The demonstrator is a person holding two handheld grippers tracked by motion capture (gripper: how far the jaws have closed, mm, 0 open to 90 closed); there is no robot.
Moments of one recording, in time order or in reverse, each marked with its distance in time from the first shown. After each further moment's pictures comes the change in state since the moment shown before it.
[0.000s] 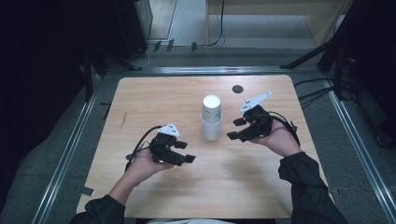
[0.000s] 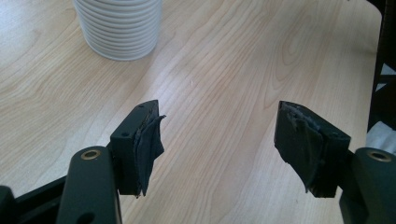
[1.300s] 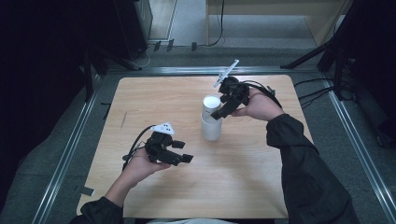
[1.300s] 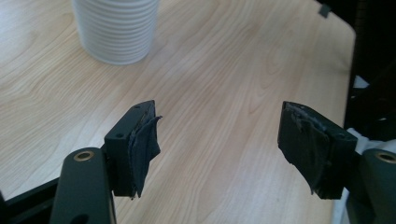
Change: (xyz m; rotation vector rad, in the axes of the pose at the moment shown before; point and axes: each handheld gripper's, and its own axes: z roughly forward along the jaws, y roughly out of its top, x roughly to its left) left arm 0.001 -0.002 -0.012 -0.050 -0.061 -0.032; right arm -0.024 0.100 0.021 0.183 0.016 -0.080
